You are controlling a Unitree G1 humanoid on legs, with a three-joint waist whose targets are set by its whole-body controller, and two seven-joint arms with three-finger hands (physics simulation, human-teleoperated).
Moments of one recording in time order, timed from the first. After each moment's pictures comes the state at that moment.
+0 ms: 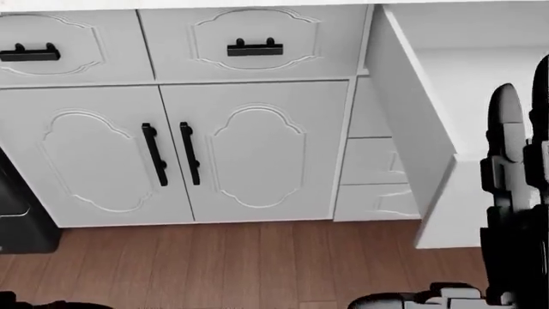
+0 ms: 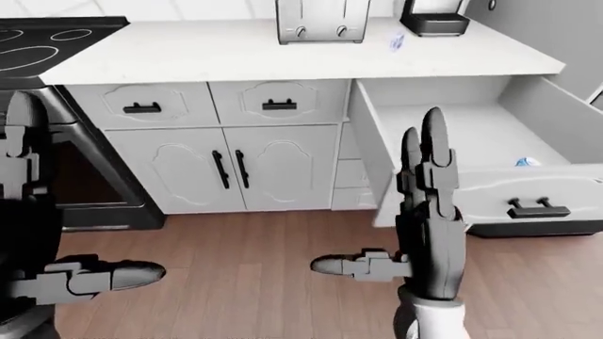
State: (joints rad) left arm 0.12 0.22 0.14 -1.01 -0.13 0.15 0.06; right arm 0.19 0.01 -0.09 -0.75 0.00 -0.07 0.07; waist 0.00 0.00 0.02
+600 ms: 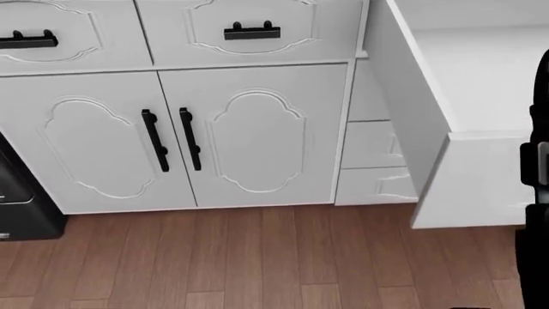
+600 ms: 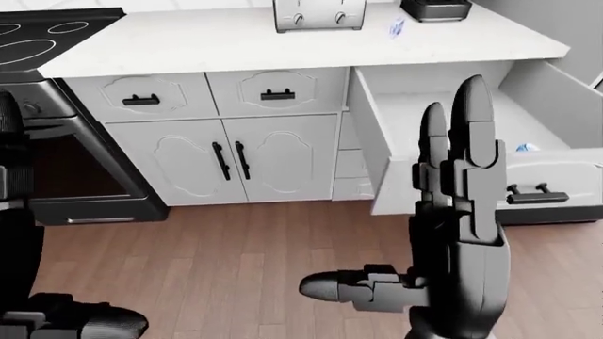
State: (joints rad) left arm 0.28 0.64 0.04 -1.02 -0.31 -0.19 0.38; right arm 0.22 0.02 -0.03 -1.01 -0.09 0.03 0.07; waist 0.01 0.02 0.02
